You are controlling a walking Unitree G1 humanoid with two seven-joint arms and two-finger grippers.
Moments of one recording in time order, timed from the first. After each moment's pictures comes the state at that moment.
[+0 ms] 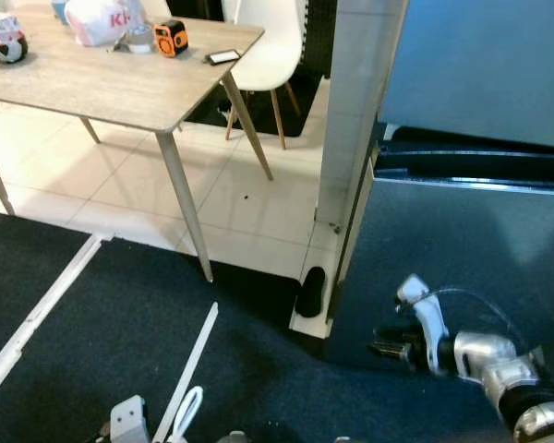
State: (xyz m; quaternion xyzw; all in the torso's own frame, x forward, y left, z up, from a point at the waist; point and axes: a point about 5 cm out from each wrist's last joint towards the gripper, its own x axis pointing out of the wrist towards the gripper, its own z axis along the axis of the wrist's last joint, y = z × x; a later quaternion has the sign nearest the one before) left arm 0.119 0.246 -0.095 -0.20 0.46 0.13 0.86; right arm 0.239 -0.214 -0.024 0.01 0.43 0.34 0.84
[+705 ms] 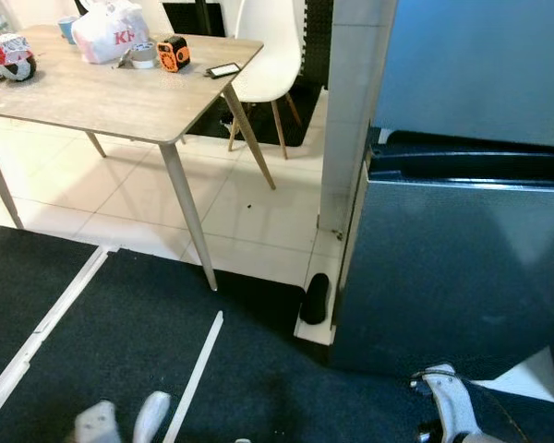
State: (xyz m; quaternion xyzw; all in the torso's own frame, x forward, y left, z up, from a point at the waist) left arm 0.122 0.295 -0.078 -0.16 0.42 0.26 0.86; right arm 0.147 -0.235 -0.089 -0.04 0.57 0.08 0.82
